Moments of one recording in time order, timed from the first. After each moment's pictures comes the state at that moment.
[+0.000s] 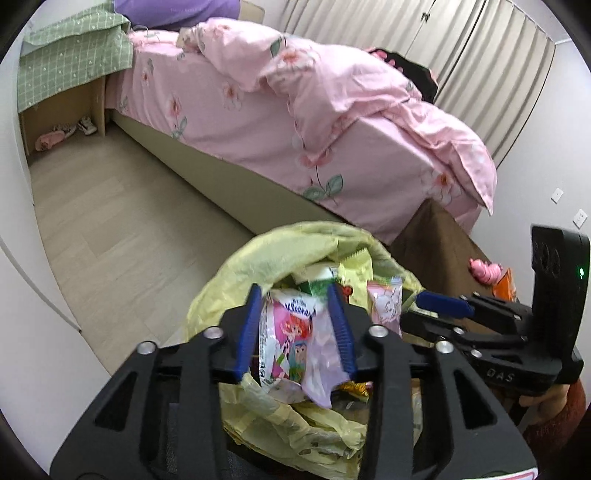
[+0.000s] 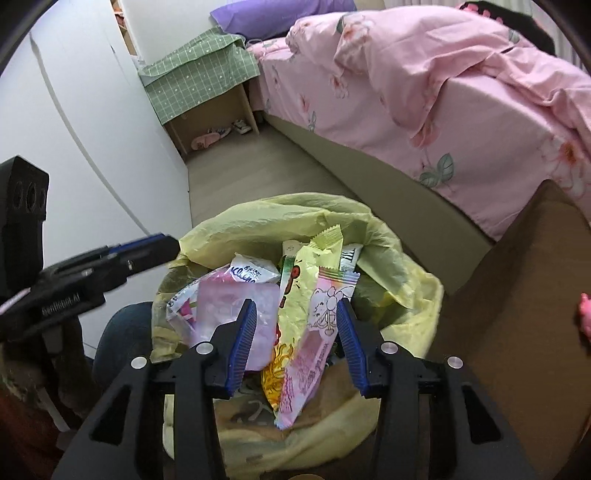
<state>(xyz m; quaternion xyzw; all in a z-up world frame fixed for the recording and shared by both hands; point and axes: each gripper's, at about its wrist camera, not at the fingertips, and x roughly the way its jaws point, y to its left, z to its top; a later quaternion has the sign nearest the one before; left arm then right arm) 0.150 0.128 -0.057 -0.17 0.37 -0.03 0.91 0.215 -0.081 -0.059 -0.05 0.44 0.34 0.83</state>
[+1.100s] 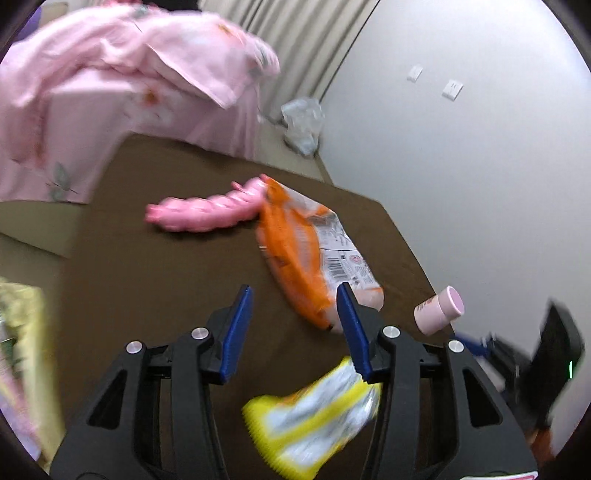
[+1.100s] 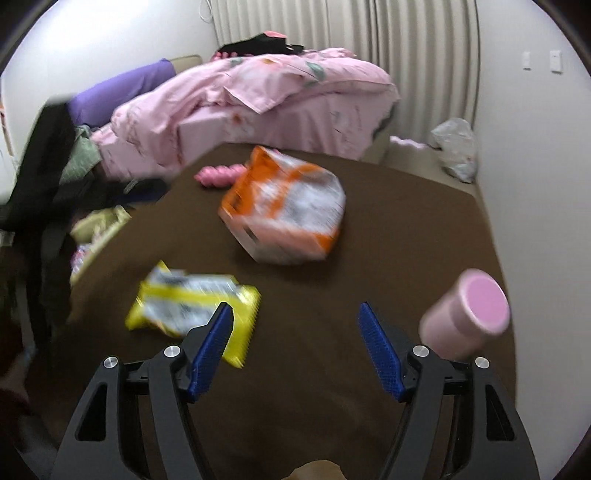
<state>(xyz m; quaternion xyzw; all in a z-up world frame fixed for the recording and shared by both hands) 0.211 -0.220 -0.049 -0.06 0.43 -0.35 0.83 0.046 -0.417 -0.065 0.03 0.39 0.03 0.92</state>
